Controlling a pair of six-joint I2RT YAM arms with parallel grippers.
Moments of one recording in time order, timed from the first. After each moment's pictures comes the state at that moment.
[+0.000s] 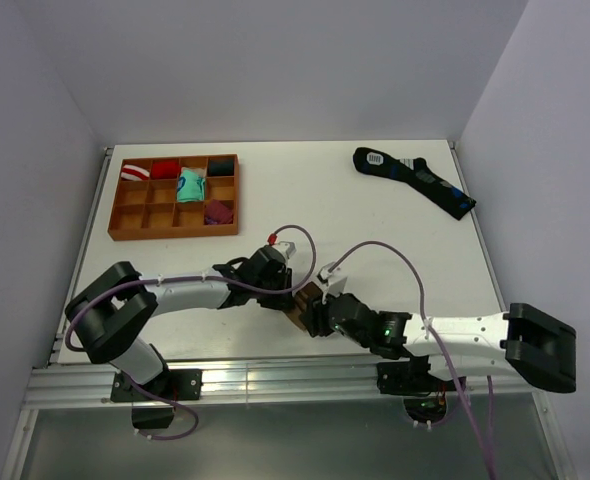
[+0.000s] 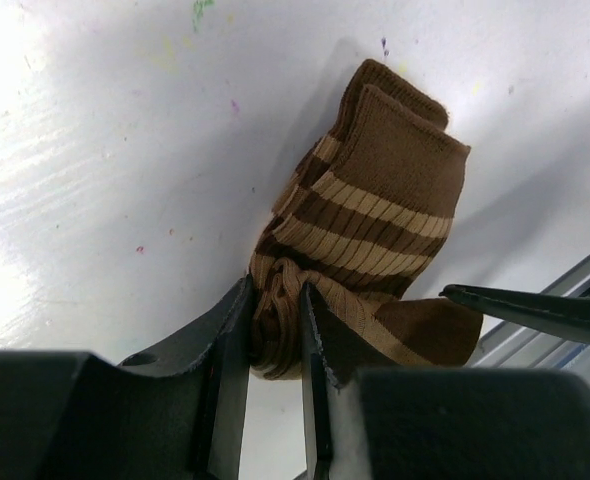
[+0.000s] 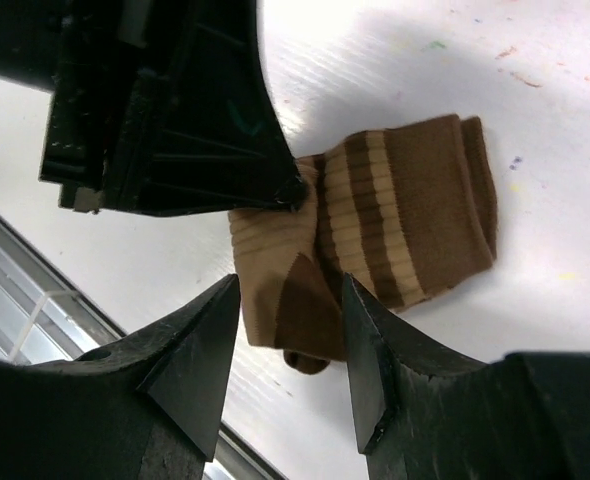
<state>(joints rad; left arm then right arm) -0.92 1.58 0.76 -0.07 0.08 -0.66 1.17 1.04 0.28 0.20 0.33 0.59</state>
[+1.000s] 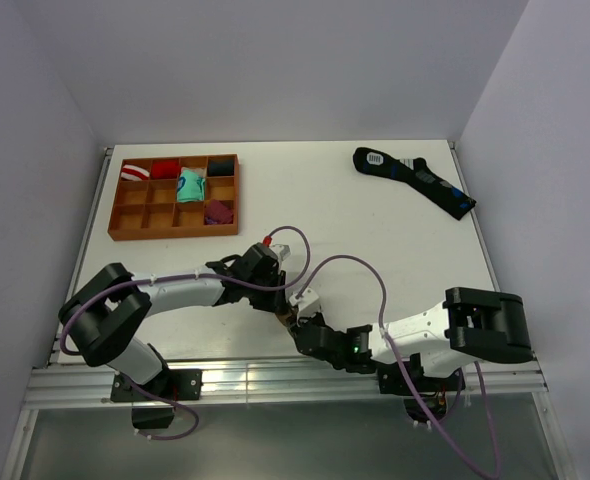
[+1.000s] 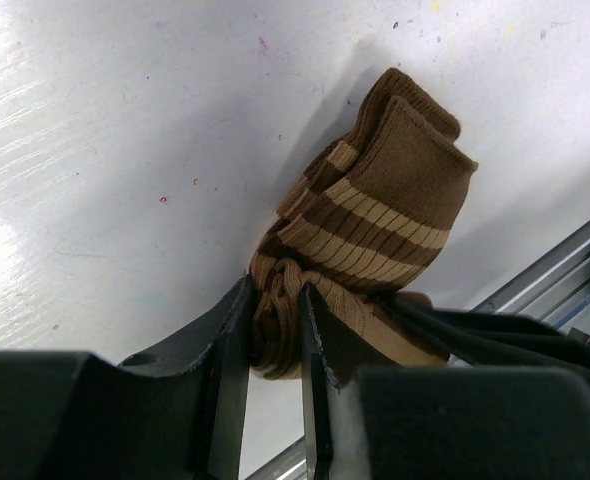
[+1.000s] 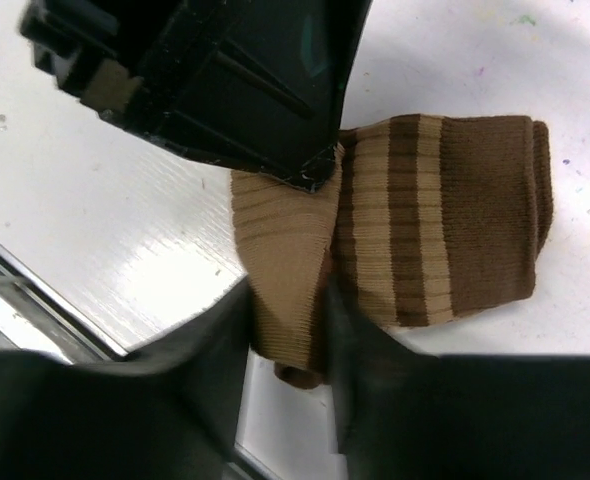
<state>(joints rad) -0.87 1.55 0.75 -0.16 0.18 -0.63 1.43 1.40 0.39 0.29 0.61 0.56</state>
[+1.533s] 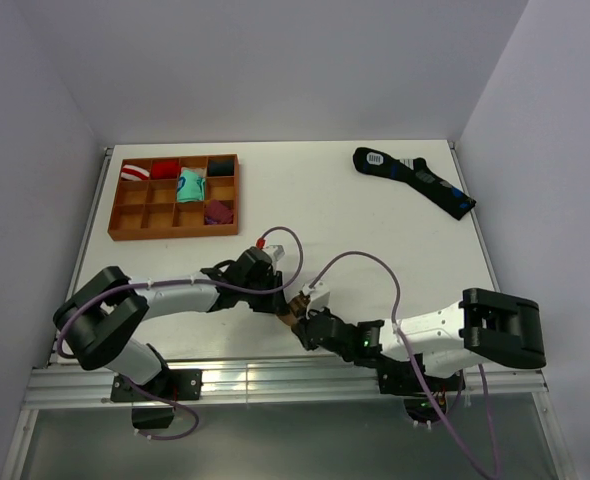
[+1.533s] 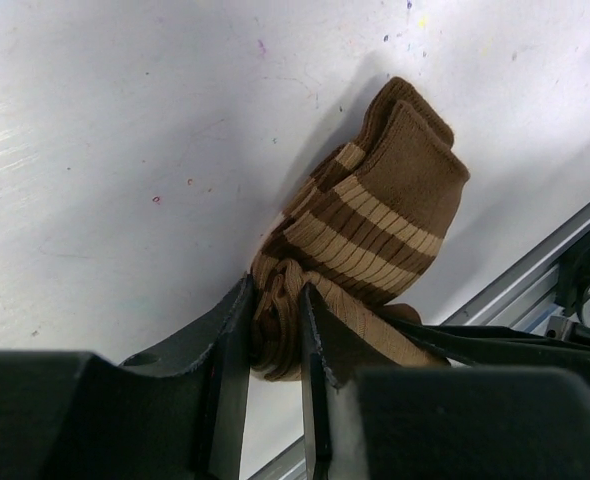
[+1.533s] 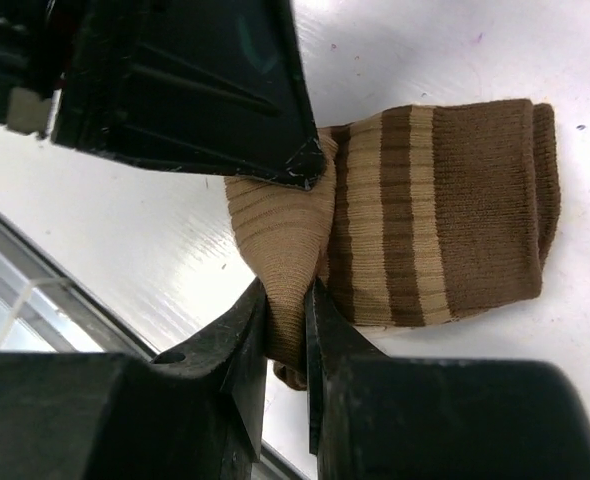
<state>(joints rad) -0.86 1.53 0.67 -0.04 0.20 -0.70 1.36 1.32 0.34 0.30 0.50 0.66</state>
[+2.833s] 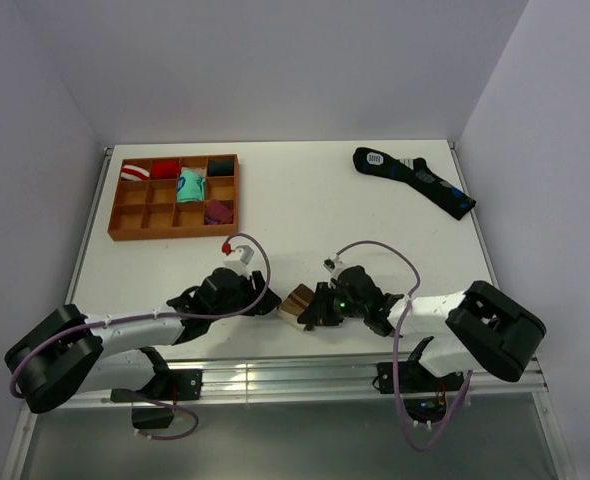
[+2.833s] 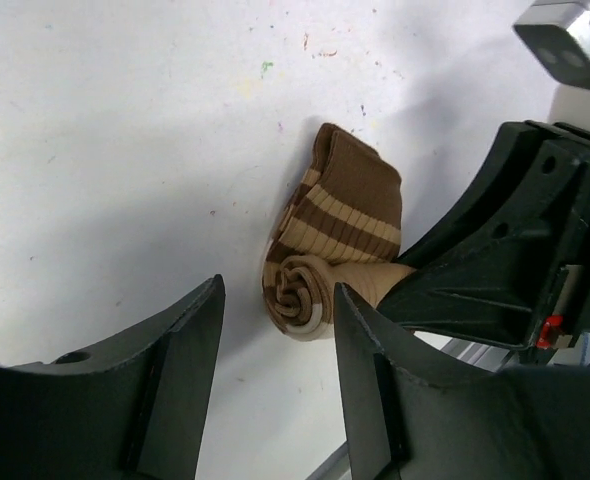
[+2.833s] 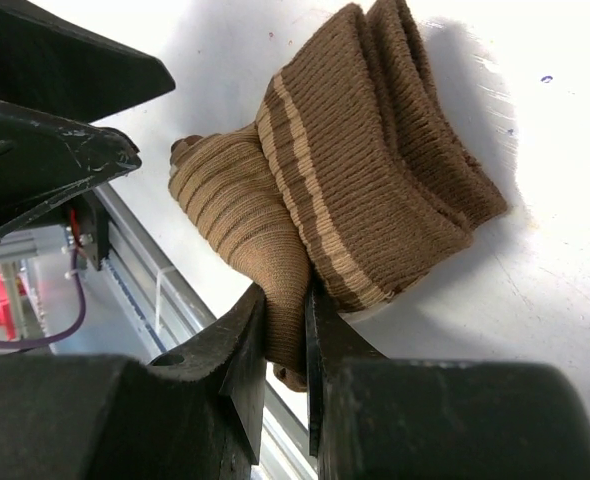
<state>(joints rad) -0.87 1.21 0.34 0.32 -0.01 -0.79 0.80 1.34 0.26 0.42 -0.32 0.86</state>
